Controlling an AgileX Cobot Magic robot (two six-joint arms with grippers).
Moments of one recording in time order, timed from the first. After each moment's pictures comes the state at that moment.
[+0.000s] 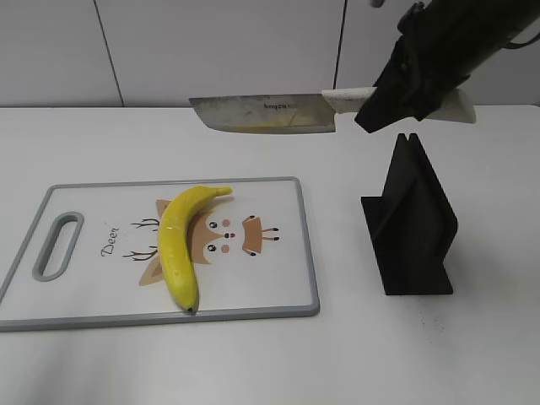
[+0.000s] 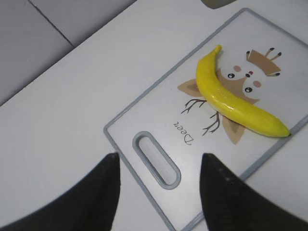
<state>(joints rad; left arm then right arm) -0.28 0.95 -0.96 -0.15 0.87 0.61 0.34 1.68 -1.39 0.44 0.98 -0.97</state>
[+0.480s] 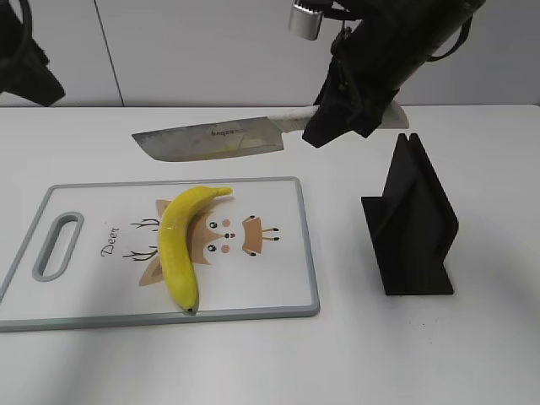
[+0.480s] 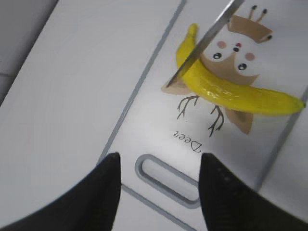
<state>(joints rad) -0.25 1.48 -1.38 -0.26 1.07 1.01 0.42 1.84 -1.52 0.48 1.00 -1.13</state>
